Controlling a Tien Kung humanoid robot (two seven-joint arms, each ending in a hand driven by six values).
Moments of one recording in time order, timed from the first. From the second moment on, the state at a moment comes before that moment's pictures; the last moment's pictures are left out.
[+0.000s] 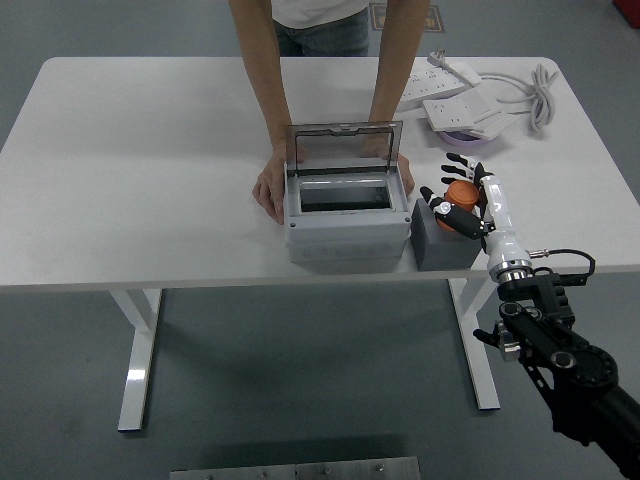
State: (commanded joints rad) left arm -0.18 0.34 -0.67 -0.40 0.57 0.01 0.54; right arm 0.35 -0.16 1.06 0.92 -1.14 -0.35 0.45
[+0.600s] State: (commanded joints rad) left arm -0.19 0.34 -0.67 -0.40 0.57 0.01 0.53; right arm 0.35 -0.16 1.06 0.91 -1.14 -0.35 0.44
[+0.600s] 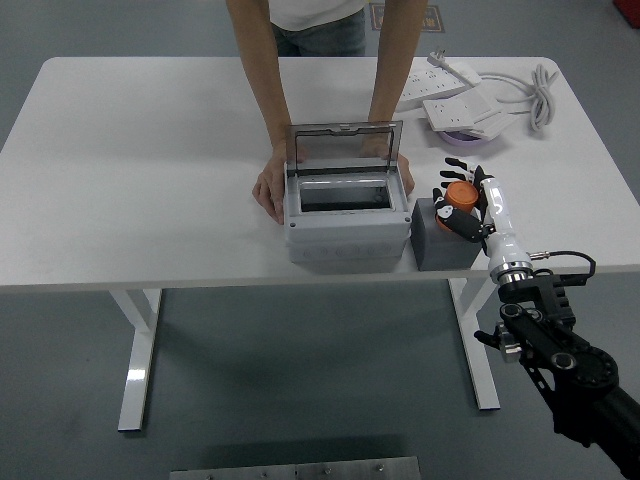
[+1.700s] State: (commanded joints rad) left arm -0.20 0.34 -0.66 -0.40 0.57 0.01 0.52; right arm 0.35 -0.16 1.05 0.91 -1.12 -0.34 0.42
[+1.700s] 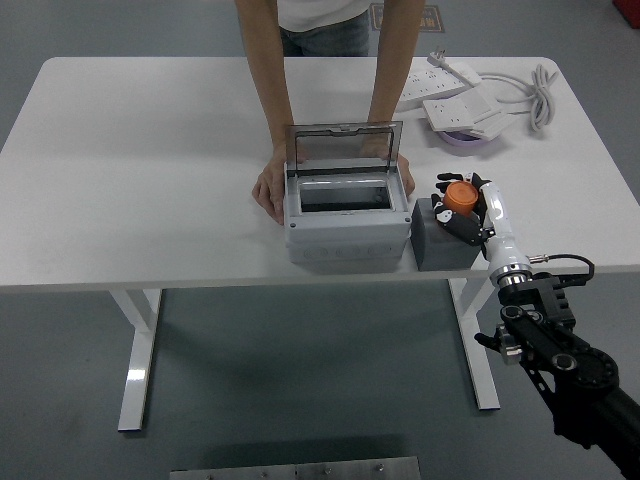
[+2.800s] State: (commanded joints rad) left arm -0.20 0.34 -0.67 -0.40 0.59 0.02 0.51; right arm 0.36 -0.16 1.04 0.90 -1.09 -0.34 0.43
